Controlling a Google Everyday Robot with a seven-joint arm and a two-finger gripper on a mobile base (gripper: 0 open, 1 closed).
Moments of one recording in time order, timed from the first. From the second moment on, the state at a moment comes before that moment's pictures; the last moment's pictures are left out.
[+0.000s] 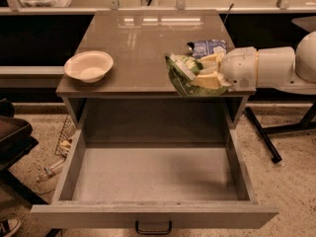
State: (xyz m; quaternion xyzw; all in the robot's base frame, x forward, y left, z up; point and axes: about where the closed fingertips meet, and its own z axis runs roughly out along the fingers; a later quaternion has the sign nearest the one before) arm 0.572 -0.094 0.908 -0.54 0.60 0.27 0.53
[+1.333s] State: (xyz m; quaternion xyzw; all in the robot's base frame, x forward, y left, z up) arm 0.493 -0.074 0.793 -0.62 0.60 0.30 0.41
